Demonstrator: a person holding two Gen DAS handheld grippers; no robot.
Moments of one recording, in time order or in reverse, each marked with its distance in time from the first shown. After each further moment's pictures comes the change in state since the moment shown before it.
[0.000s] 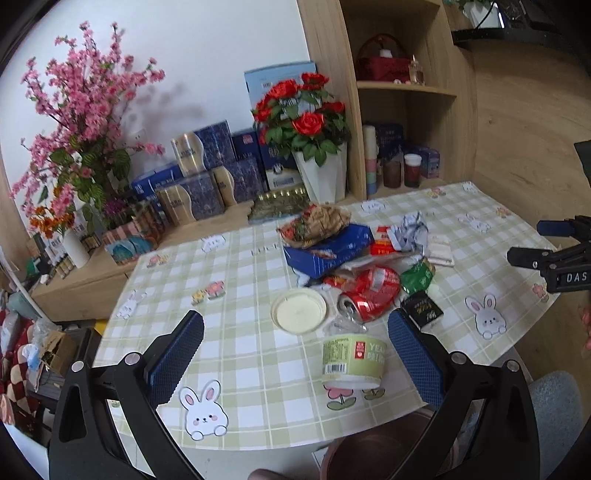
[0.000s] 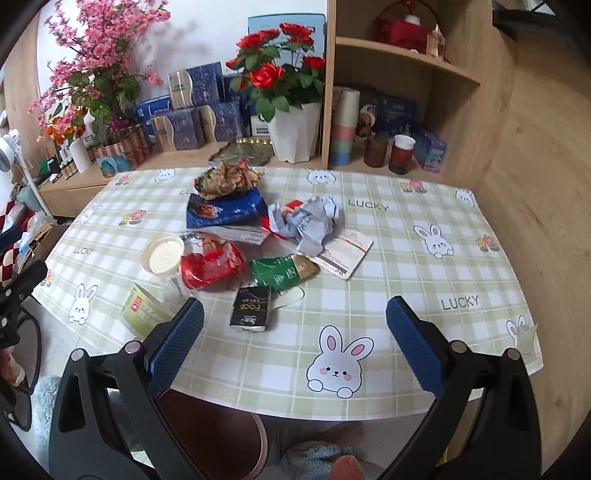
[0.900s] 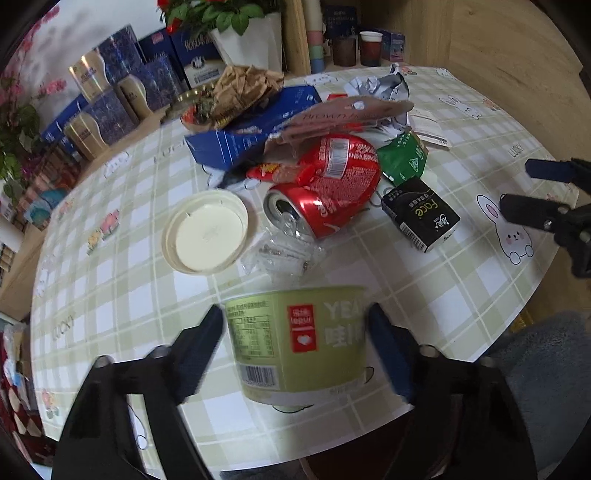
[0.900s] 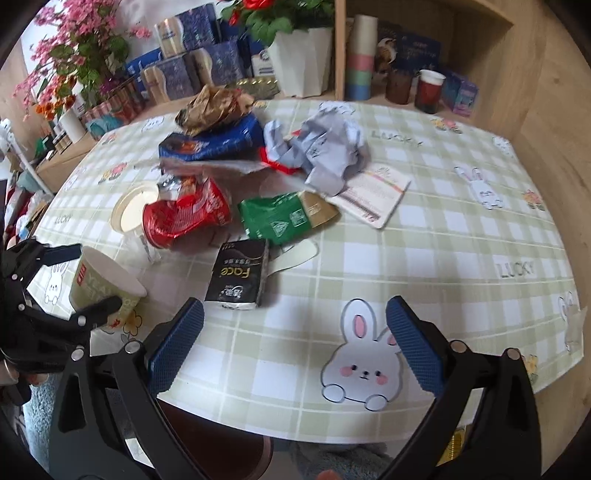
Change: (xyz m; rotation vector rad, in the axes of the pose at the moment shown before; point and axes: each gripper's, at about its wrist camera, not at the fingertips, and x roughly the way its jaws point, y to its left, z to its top) left arm 0.159 -0.054 -0.041 0.112 0.388 -0.181; right arm 0.111 0.005 -0.025 0.000 0.190 0.075
